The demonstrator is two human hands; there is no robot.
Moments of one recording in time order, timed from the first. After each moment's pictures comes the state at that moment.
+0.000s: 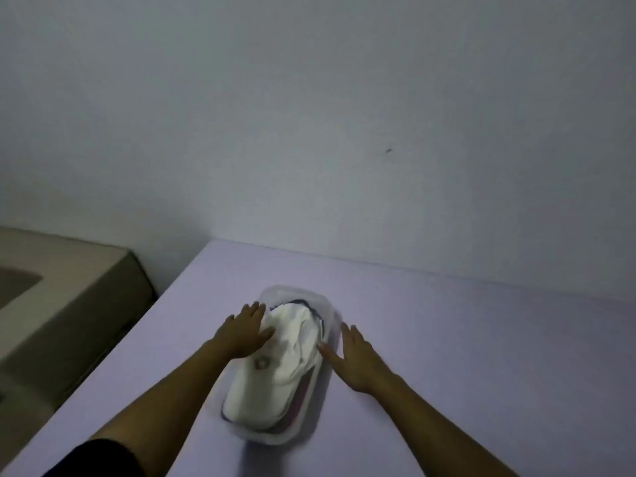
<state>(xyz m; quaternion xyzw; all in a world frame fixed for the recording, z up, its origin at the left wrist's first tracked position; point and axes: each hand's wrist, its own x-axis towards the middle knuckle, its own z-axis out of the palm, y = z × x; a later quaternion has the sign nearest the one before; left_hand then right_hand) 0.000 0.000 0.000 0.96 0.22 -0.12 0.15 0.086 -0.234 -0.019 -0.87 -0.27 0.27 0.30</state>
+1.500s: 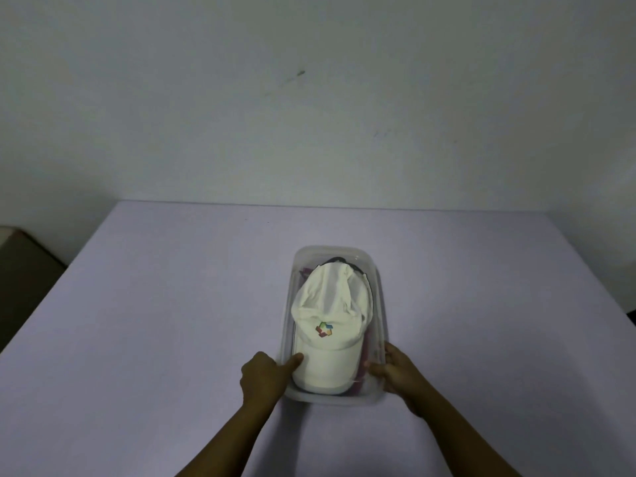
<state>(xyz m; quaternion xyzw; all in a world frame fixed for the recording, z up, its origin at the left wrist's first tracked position) -0.015 -0.210 -0.072 0.82 0.41 -0.08 0.38 0.065 -0.439 -0.084 -0.71 0.05 0.34 0.61</state>
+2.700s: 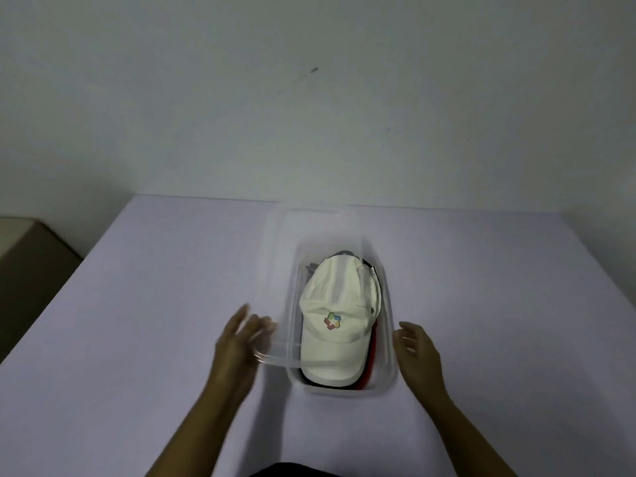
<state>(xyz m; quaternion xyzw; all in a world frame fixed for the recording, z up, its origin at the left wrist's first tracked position) -0.033 -0.168 -0.028 0.39 0.36 0.14 0.84 0.050 -0.433 -0.051 -0.84 0.04 0.09 0.53</state>
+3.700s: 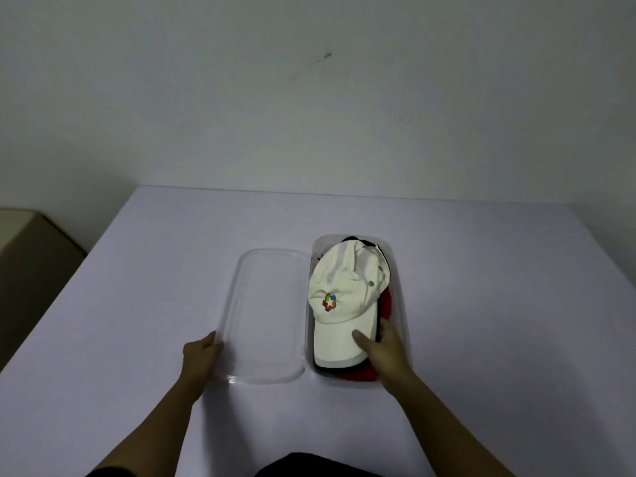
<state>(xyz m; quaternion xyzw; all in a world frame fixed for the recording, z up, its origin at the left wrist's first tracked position) -0.072 -0.055 -0.123 0.65 0.47 0.03 0.60 0.038 -0.360 -0.075 -0.75 0.08 0.22 0.62</state>
